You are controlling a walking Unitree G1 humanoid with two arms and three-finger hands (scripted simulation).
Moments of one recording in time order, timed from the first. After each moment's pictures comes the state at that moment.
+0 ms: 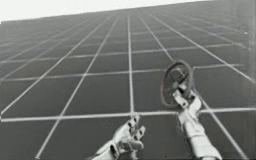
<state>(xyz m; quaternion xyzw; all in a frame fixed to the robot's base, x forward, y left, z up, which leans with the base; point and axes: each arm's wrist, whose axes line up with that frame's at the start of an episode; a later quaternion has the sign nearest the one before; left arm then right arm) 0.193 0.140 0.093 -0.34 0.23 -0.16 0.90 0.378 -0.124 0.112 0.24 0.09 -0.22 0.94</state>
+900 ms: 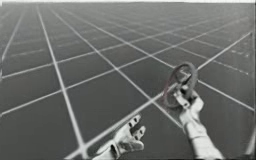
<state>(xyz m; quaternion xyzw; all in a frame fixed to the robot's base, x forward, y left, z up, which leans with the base) 0.191 0.145 0.085 -0.36 0.23 -0.16 0.89 0.379 -0.117 0.117 0.22 0.09 -0.22 0.95</state>
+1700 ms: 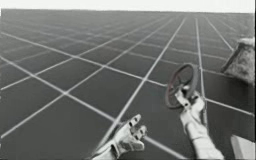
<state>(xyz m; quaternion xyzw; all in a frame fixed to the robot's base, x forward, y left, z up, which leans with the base) 0.192 0.143 0.089 -0.35 0.23 -0.16 0.89 0.378 -0.121 0.116 0.23 0.09 -0.23 0.94</state>
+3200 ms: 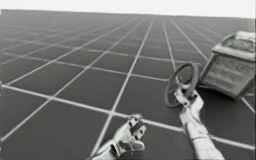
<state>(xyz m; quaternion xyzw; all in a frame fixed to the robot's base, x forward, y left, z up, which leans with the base) 0.190 0.146 0.086 -0.36 0.23 -0.15 0.89 0.380 -0.111 0.117 0.23 0.09 -0.21 0.95</state>
